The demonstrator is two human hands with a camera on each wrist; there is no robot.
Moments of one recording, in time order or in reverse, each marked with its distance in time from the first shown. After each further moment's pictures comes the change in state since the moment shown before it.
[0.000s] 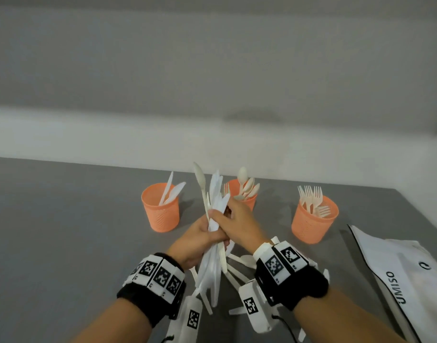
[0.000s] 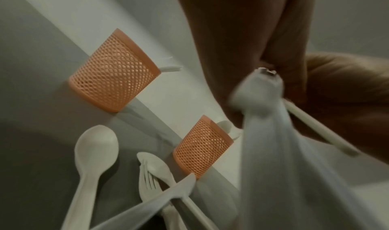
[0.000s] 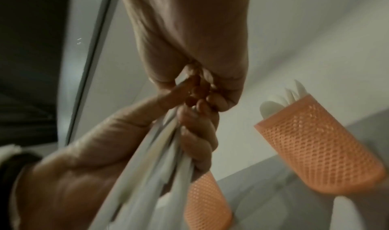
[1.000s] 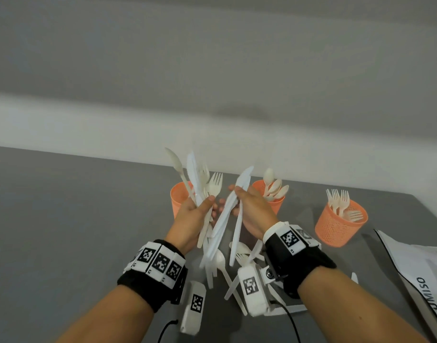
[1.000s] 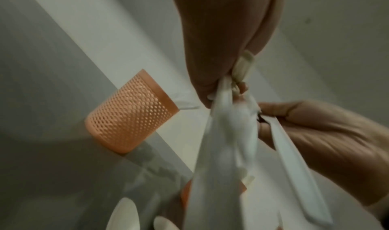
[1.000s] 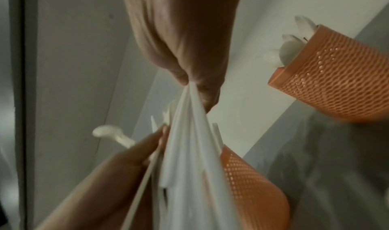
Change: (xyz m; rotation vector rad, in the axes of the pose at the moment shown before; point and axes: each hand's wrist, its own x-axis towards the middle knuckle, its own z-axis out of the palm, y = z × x) left_hand -0.014 0.029 -0.074 -0.089 0.344 0.101; right_hand 0.039 -0.029 0.044 0.751 0.037 0.298
